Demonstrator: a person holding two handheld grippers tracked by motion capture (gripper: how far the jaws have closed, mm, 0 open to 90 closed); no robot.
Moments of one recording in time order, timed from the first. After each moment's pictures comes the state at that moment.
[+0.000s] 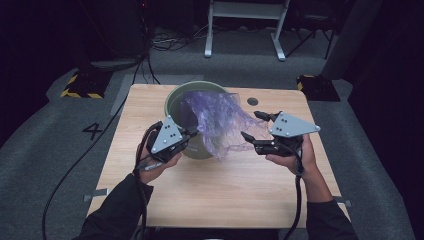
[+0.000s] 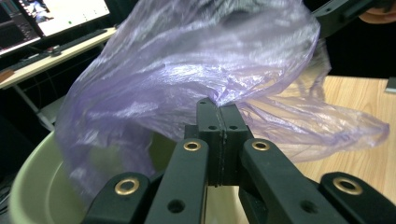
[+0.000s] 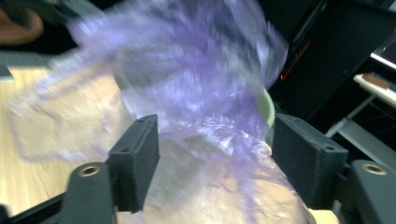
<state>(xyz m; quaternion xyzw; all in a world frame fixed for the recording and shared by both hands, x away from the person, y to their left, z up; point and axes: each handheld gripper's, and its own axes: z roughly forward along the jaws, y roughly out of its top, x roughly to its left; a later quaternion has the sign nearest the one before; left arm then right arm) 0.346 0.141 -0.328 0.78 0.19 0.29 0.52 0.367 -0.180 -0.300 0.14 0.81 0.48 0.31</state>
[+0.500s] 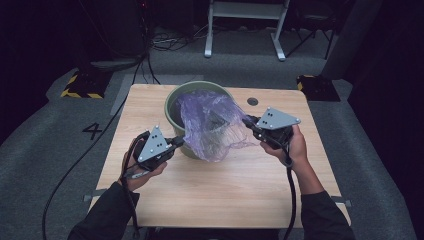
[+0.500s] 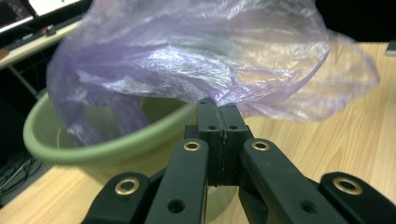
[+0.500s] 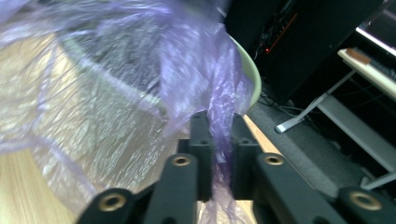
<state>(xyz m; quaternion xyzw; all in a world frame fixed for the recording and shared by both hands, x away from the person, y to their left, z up) 0.338 0.173 -0.356 0.80 0.19 0.29 0.49 0.395 -0.169 -0.314 0.17 0.83 0.42 0.34</state>
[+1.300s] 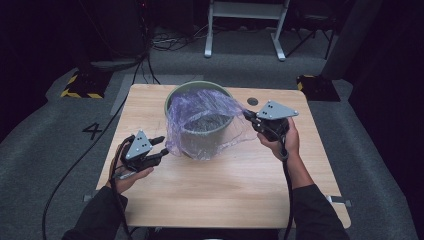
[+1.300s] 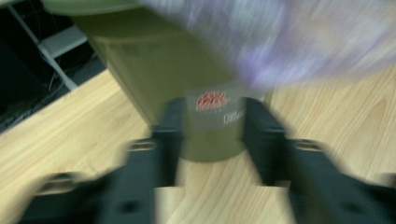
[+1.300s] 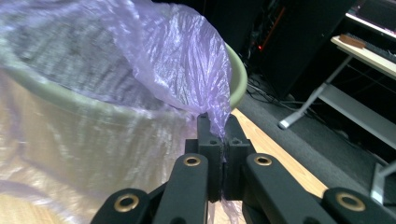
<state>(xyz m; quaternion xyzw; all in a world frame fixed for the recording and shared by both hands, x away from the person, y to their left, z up) 0.358 0.221 -0.406 0.81 0.26 0.25 0.46 0.422 -0.170 -0.330 0.22 0.80 0.45 0.32</state>
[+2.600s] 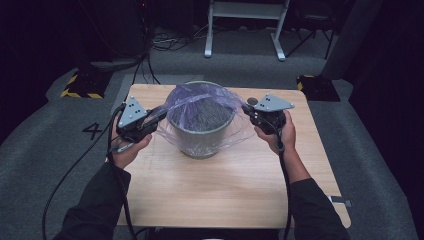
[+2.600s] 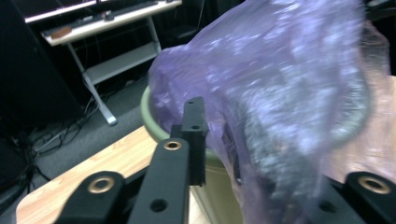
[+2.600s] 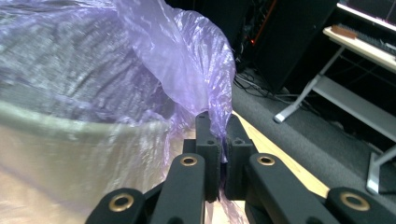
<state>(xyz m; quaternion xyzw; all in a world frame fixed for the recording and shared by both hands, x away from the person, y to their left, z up) 0.400 0.215 -0.329 0.75 0.30 0.31 0.50 0.446 -0.165 -0.332 0.25 0.80 0.44 0.32</state>
